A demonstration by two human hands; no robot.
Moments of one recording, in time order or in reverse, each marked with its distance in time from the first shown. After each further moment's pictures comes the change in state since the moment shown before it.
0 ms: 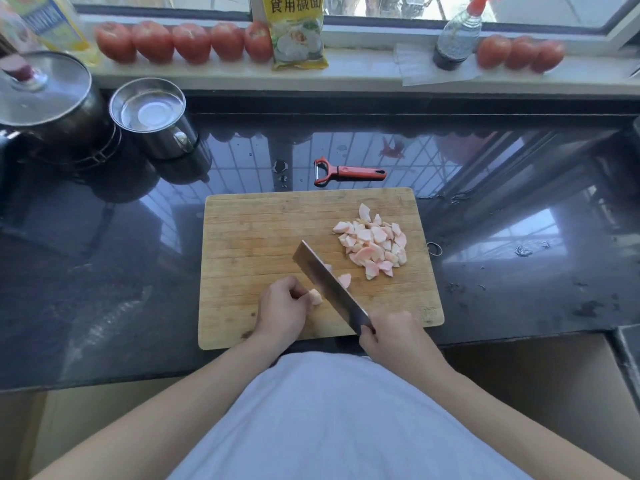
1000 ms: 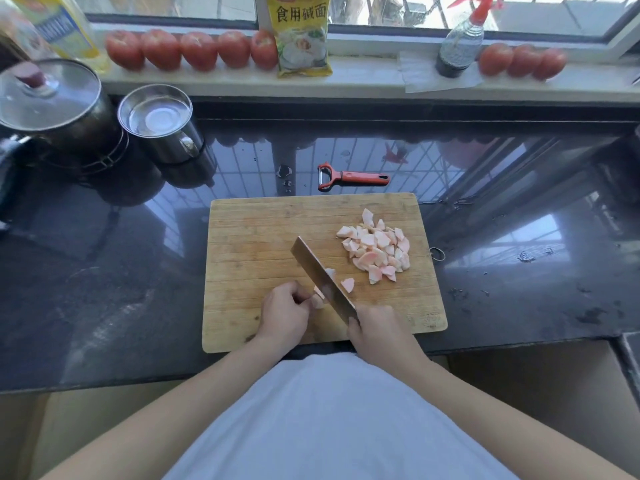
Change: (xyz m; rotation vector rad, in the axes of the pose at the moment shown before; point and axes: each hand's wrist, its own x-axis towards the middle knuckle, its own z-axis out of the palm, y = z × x) left_hand -0.004 0.003 -0.004 -0.025 -0.014 0.034; right_hand 0.019 -0.018 0.008 0.016 0.038 -0.029
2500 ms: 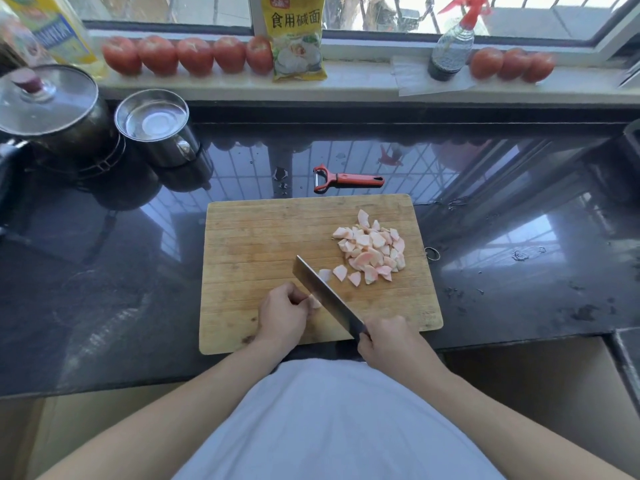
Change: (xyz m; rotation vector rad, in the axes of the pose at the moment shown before) left_hand -0.005 0.001 0.003 -0.021 0.035 -0.053; right_hand -0.017 0.016 -0.003 -0.066 -0.079 0.048
